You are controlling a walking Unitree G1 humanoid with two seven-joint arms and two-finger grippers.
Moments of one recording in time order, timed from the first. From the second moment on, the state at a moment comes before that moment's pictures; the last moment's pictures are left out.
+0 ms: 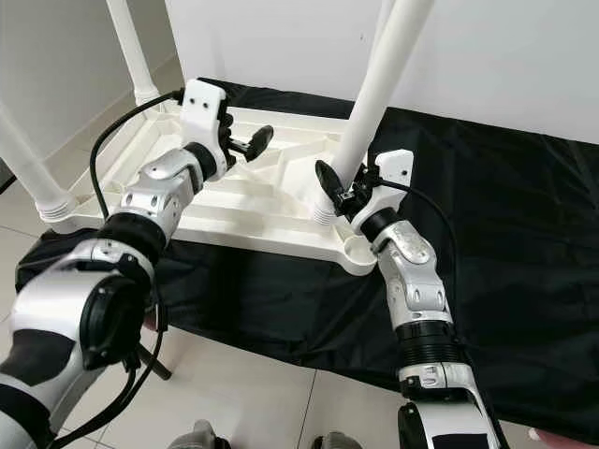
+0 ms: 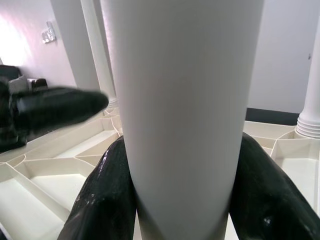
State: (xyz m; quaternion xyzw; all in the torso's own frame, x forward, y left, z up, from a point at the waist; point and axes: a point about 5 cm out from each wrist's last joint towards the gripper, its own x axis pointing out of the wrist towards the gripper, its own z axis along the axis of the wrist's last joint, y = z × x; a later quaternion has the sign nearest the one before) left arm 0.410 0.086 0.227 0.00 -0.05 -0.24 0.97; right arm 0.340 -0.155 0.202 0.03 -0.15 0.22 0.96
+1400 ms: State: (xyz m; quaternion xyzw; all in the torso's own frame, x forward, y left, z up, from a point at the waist) left arm 0.363 0.079 0.194 0.08 -0.10 -0.26 0.96; right arm 0.341 -0.165 0.212 0.01 -0.16 0.22 0.96
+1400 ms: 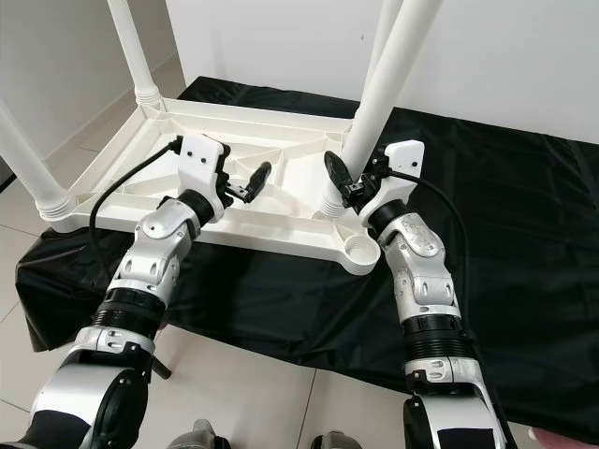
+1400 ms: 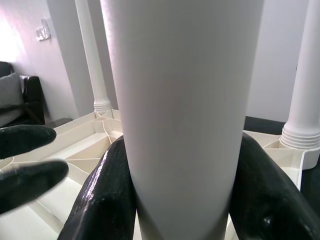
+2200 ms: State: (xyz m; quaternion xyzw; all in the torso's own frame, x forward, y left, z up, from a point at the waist) left arm 0.330 0.022 0.140 0.27 -0.04 -0.46 0.84; right arm 0.332 -0.176 0.213 -0.01 -0.17 0.21 0.96
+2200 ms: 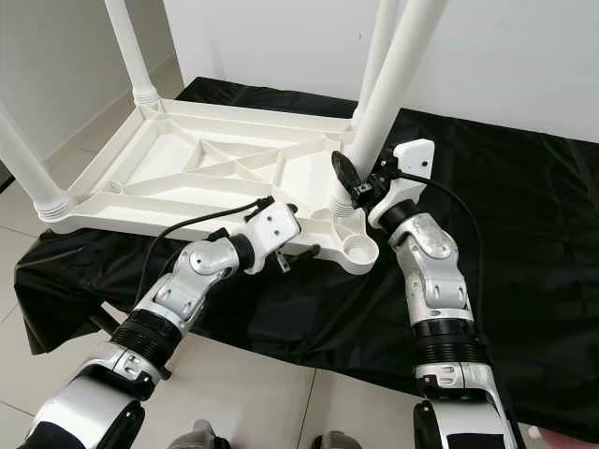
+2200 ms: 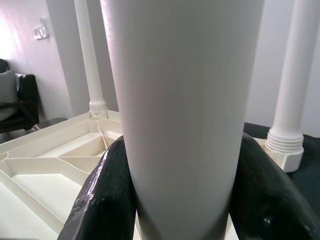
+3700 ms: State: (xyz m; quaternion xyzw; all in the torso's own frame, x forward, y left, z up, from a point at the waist) left arm 0.354 0.020 0.123 0.27 0.08 -0.48 0.83; right arm 0.317 -0.181 0.211 -0.01 -0.16 0.20 0.97
